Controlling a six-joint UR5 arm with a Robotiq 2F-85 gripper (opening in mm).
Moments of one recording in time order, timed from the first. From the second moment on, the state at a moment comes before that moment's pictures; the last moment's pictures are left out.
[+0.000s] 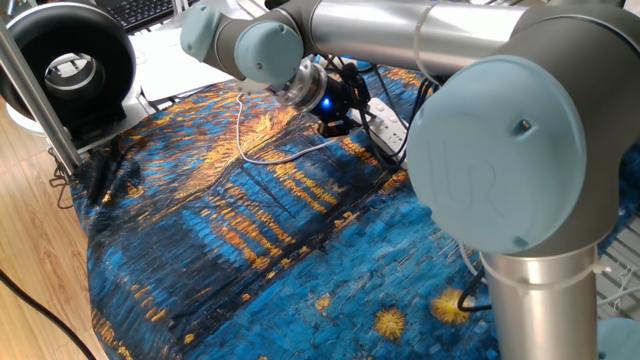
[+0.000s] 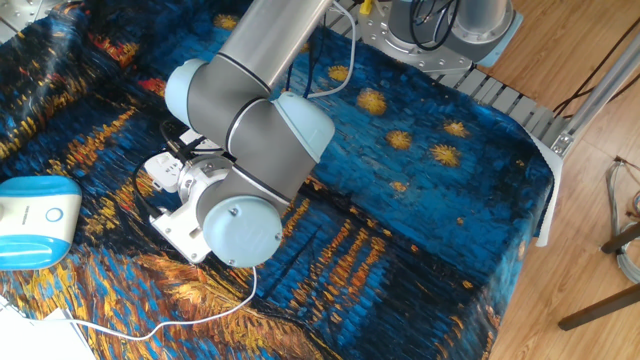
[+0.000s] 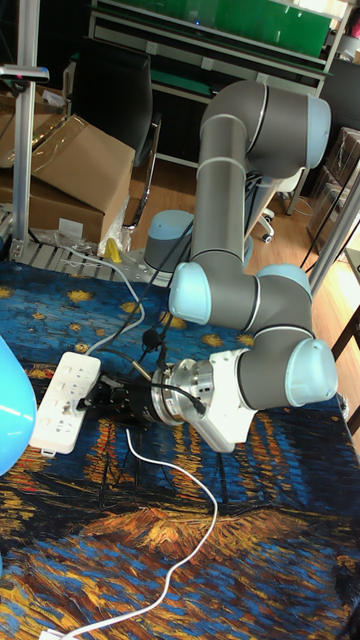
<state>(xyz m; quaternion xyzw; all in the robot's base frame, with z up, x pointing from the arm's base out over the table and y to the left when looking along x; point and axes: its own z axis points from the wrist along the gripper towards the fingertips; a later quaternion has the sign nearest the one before) 0.561 -0.109 0.041 -0.04 -0.91 0.39 0.13</state>
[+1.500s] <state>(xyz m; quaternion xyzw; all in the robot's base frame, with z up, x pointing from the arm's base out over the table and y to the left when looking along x) 0.531 -0.114 0.042 -0.06 -0.91 0.36 0.18</state>
